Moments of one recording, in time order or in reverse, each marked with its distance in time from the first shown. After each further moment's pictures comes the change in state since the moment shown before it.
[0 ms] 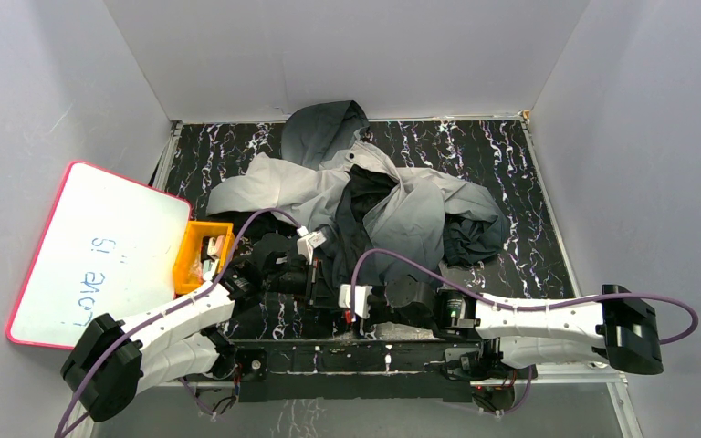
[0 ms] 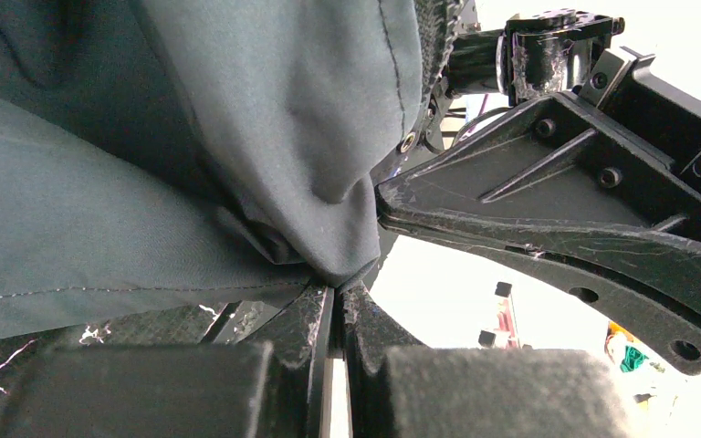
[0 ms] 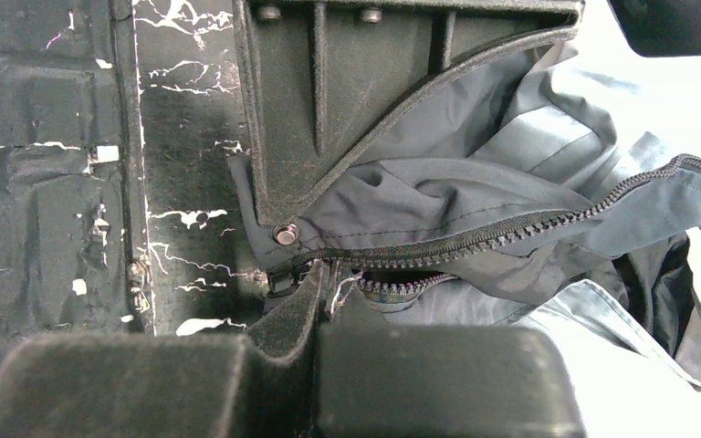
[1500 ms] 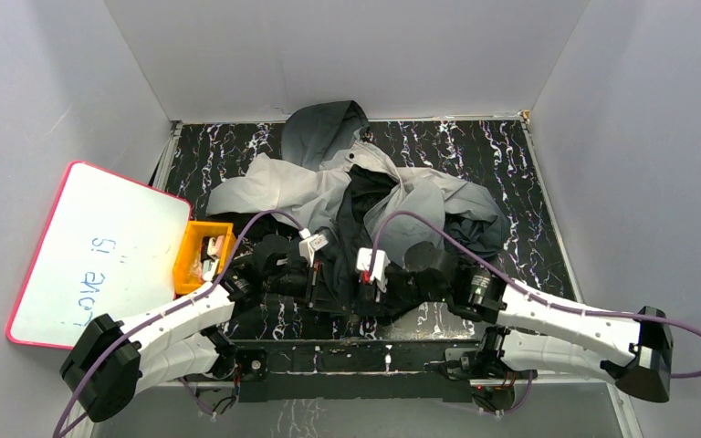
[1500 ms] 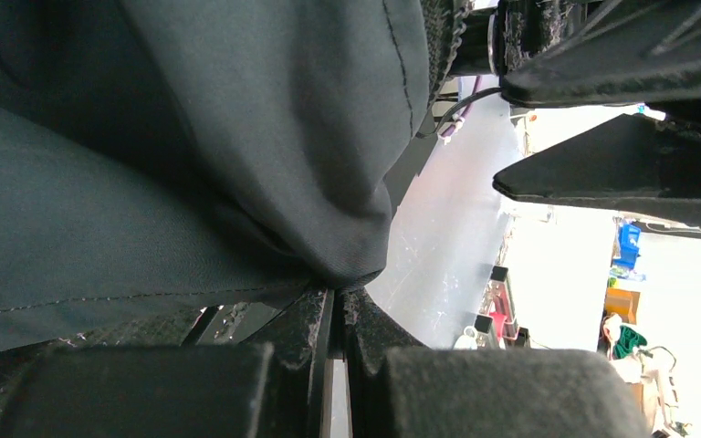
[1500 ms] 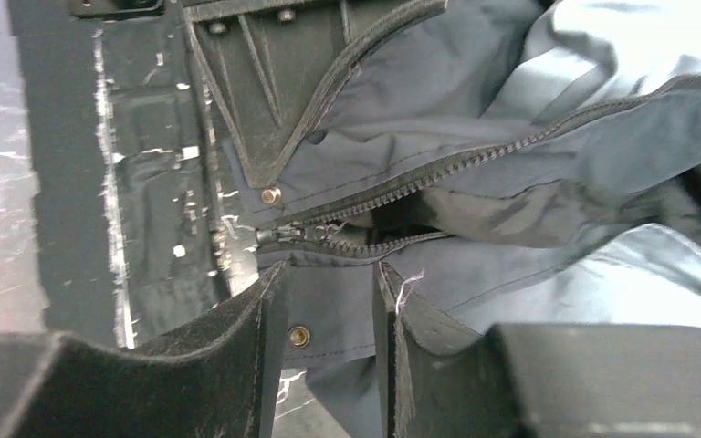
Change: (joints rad) left arm -0.013 -0.006 -0.001 -0.008 0.026 0.004; right arm -0.164 -0.129 0.169 -0.343 -0.224 0.175
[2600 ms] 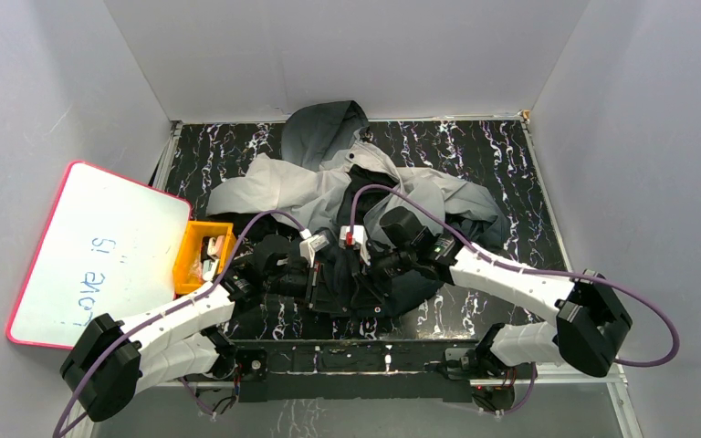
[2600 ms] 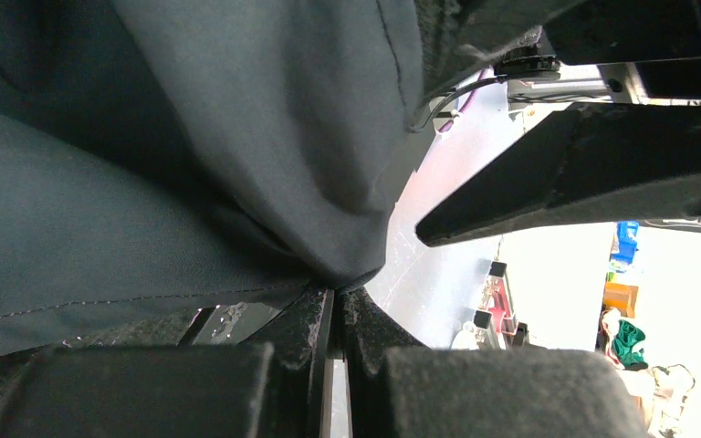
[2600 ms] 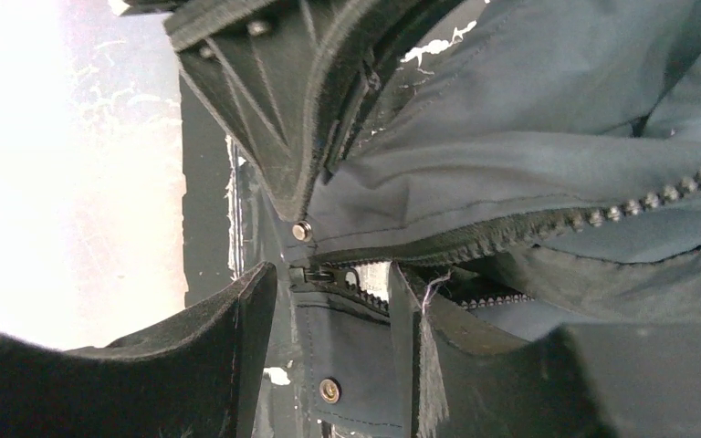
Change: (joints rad) left arm -0.002 0.002 0.000 0.002 0.010 0.003; right arm -0.290 0.372 0.142 -0.036 -0.614 0.129
